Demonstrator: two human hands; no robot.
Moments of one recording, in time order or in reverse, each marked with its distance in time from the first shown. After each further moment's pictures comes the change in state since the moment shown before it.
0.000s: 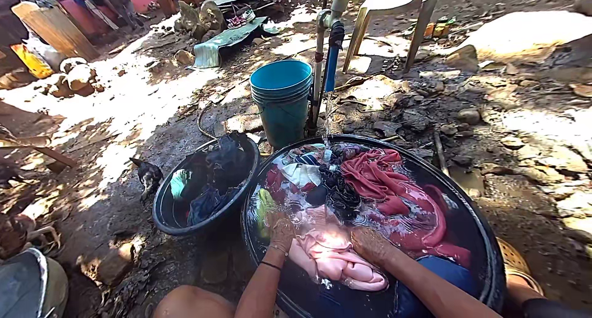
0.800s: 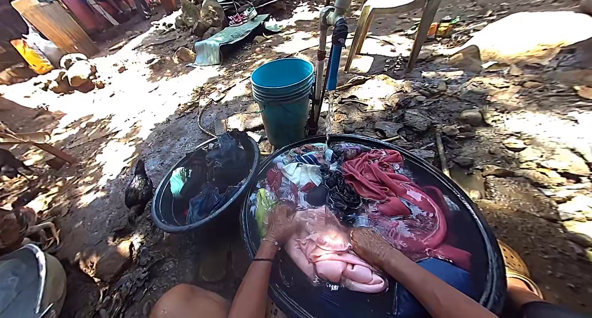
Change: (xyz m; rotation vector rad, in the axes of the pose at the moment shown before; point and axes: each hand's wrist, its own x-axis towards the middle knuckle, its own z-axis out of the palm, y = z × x) left_hand 0.011 -0.012 -0.030 -0.367 0.077 0.162; right_hand -0.001 0.000 0.000 0.007 0.002 0.006
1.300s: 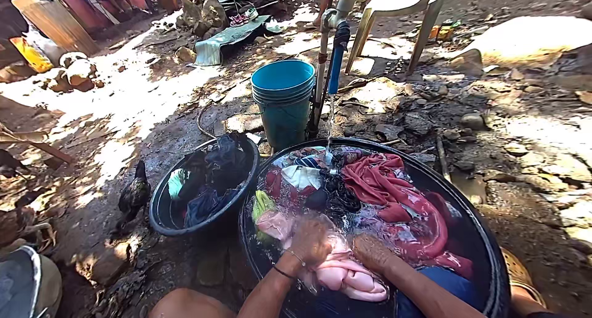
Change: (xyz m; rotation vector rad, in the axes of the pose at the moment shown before) left_hand -0.010 0.051 0.046 0.237 -0.336 0.301; right_hand 0.000 0.002 0.001 0.000 -0.081 0.039
